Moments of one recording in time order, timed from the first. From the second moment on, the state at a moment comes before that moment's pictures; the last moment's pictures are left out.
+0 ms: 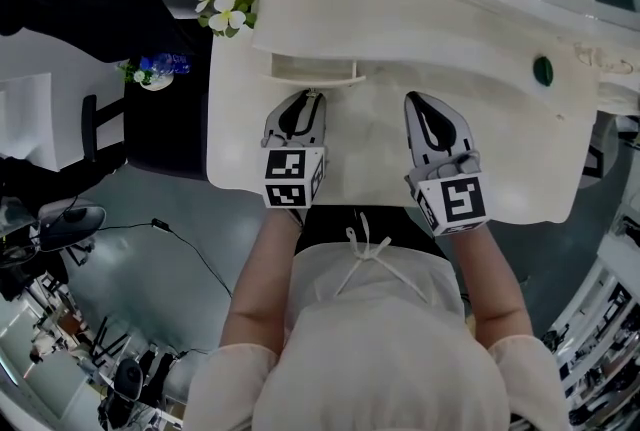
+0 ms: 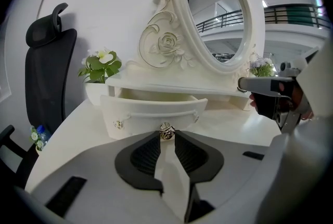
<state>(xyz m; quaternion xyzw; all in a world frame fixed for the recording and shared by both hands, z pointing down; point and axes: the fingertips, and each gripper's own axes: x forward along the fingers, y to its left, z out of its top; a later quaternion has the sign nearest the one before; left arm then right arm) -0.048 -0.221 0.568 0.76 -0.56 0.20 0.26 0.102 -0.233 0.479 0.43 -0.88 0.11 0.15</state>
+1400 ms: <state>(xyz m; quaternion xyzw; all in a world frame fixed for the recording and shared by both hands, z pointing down) -0.050 -0.281 0.574 0.78 -0.53 0.21 0.25 0.098 -0.283 0.460 0.45 -0.88 0.09 0.15</state>
